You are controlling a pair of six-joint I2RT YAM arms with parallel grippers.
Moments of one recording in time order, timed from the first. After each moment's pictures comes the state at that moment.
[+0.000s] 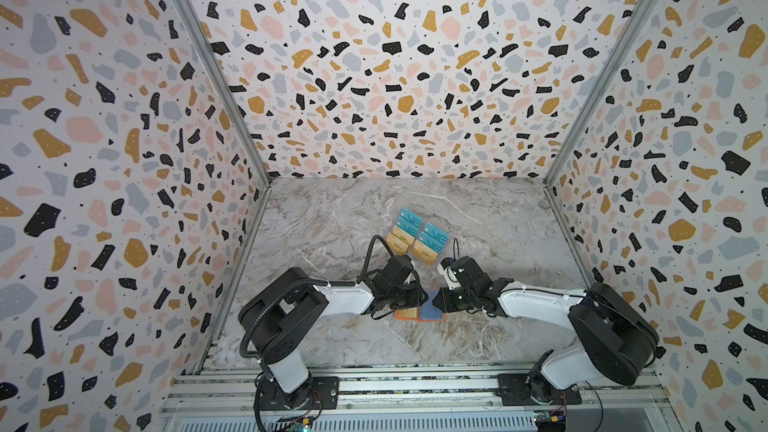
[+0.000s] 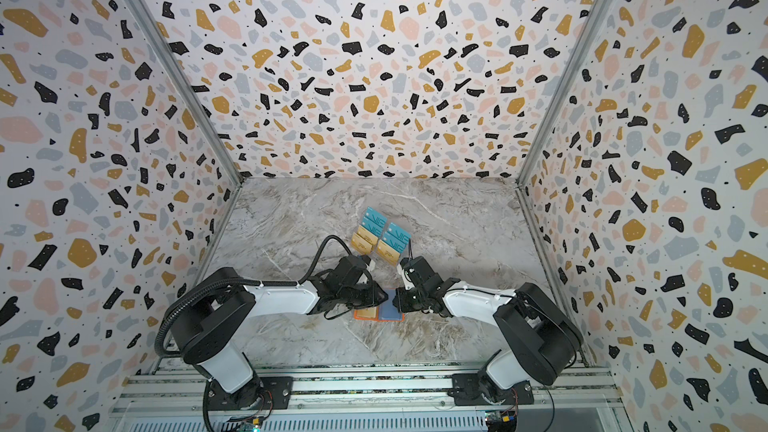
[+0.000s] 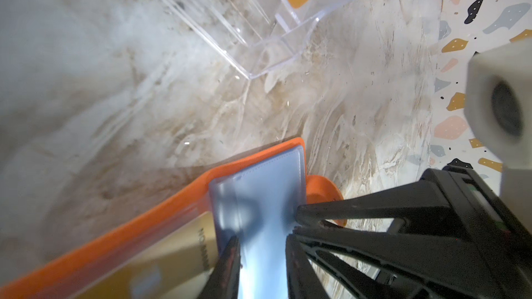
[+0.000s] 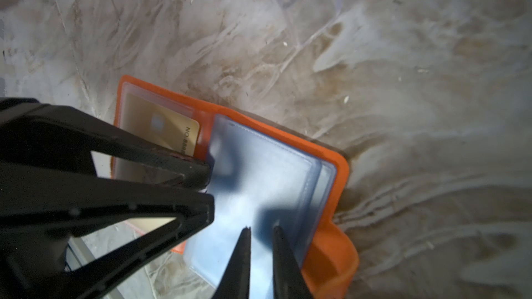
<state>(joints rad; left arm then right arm) -0.83 1.69 0.75 0.11 0.31 -0.87 0.72 1.48 0.60 -0.10 -0.29 0.53</state>
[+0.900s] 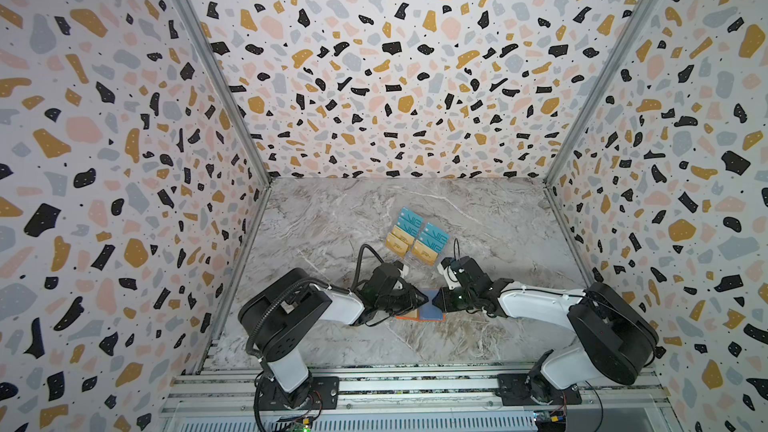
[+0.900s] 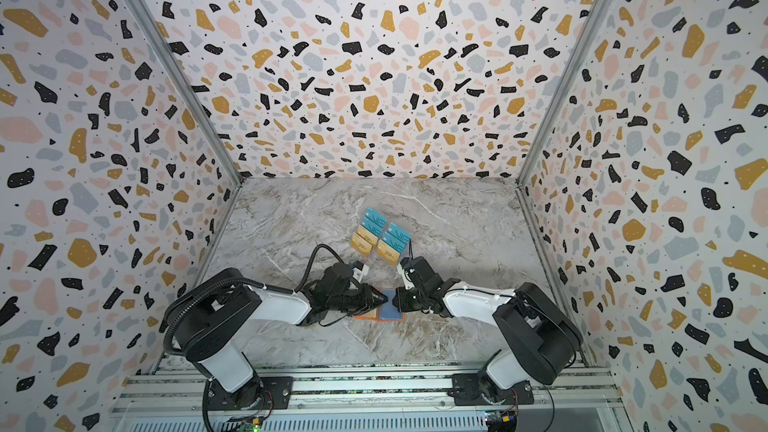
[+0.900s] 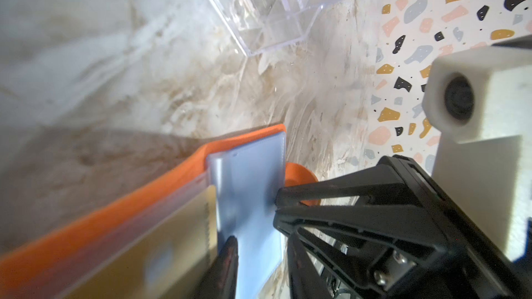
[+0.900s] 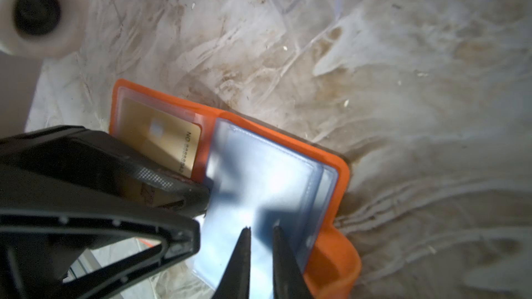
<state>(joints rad) -0.79 1.70 0.54 0.52 0.46 -1.09 0.72 1.48 0.60 -0.08 -0.29 0.54</state>
